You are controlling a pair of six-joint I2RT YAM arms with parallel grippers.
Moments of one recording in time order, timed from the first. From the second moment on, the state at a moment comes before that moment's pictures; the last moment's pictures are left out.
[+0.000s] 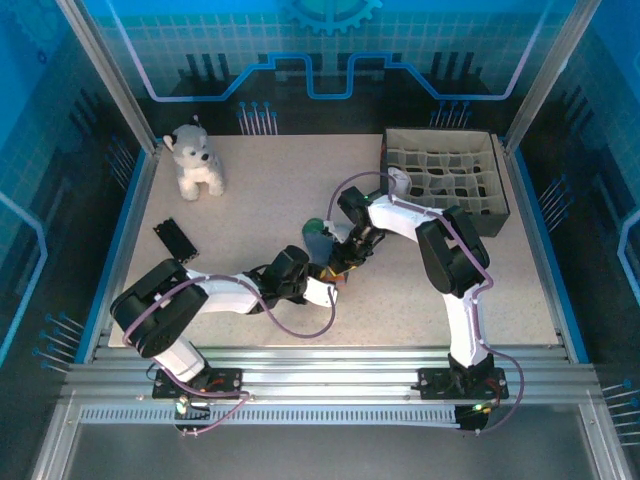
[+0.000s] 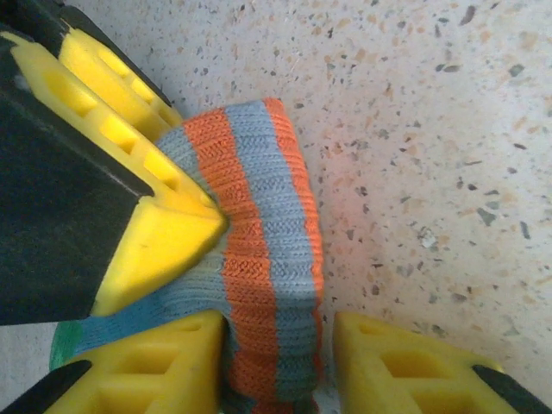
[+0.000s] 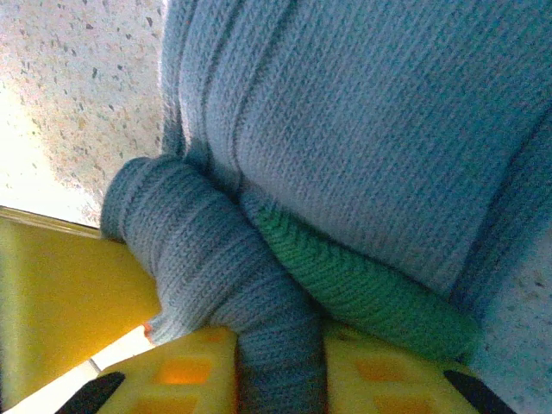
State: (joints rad) left arm -0.73 1.61 0.58 0.25 0.07 1.15; right arm 0.54 2.11 1.49 -0.95 -0.53 -0.08
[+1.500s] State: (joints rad) left arm -0.52 1.88 1.22 -0.72 0.51 1.01; right arm 0.49 1.37 0.66 -0.08 -0.49 -0.10
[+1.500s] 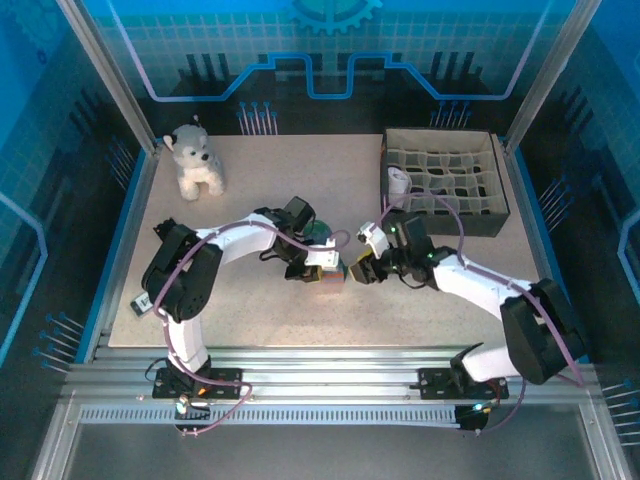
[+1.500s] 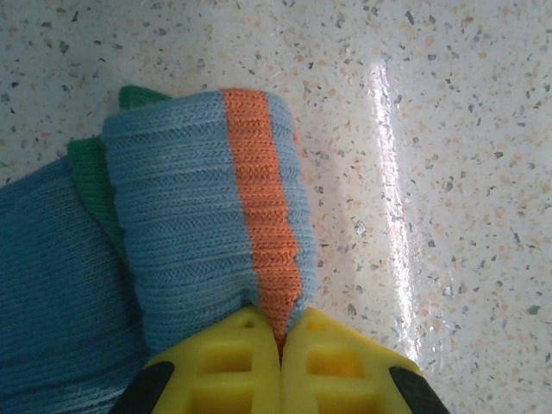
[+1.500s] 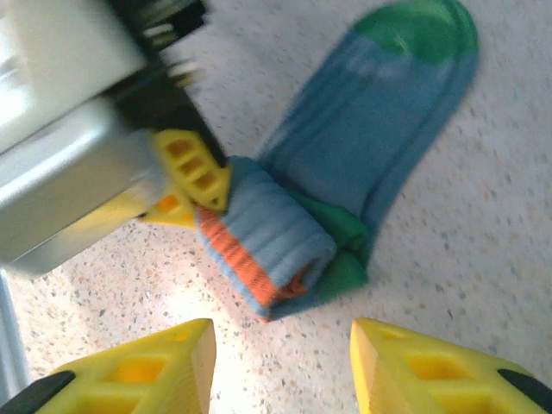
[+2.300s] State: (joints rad) left arm -0.46 2.08 1.51 -1.08 0.62 1.00; right arm 0.69 1.57 0.43 0.62 -0.32 -0.45
